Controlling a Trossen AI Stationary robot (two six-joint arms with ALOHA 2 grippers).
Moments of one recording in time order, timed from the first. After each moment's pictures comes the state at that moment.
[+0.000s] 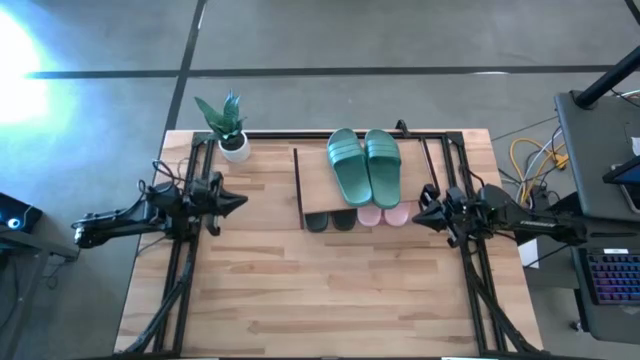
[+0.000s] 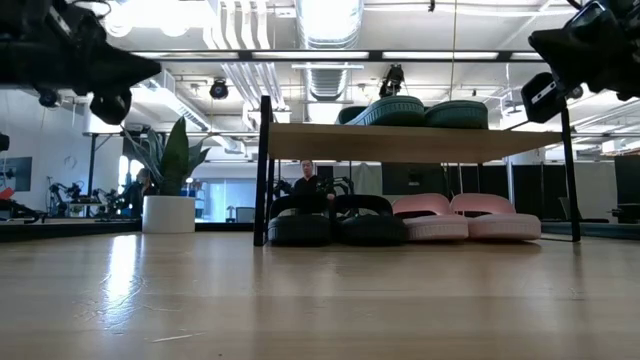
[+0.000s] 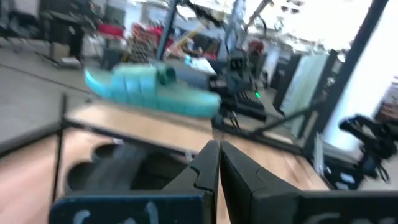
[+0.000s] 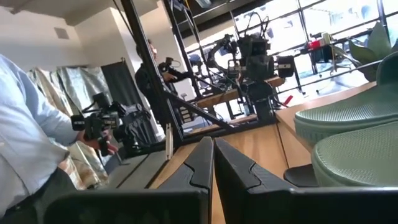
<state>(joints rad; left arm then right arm) 0.14 0.03 0.12 -0.06 0.00 -0.27 -0.11 0.00 0.01 0.17 -0.34 0.39</state>
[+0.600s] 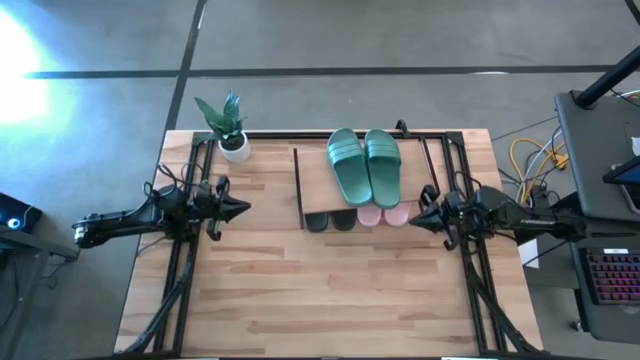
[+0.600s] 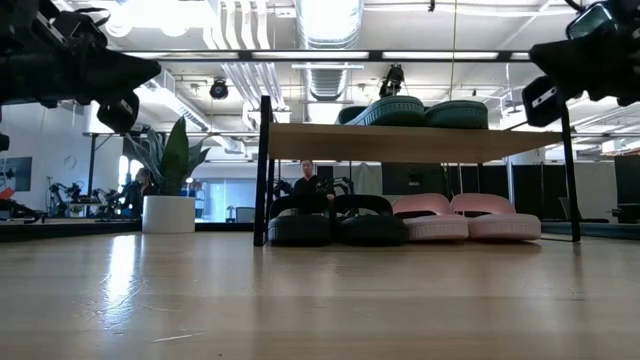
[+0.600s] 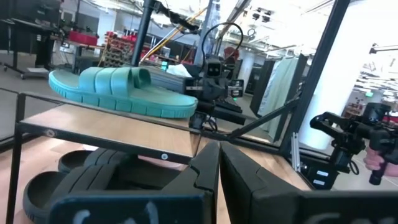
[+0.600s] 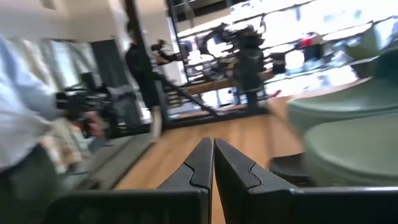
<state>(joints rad) 0.14 0.03 0.03 0.10 0.10 -0.27 -0.07 0.00 0.01 0.10 -0.29 0.27</state>
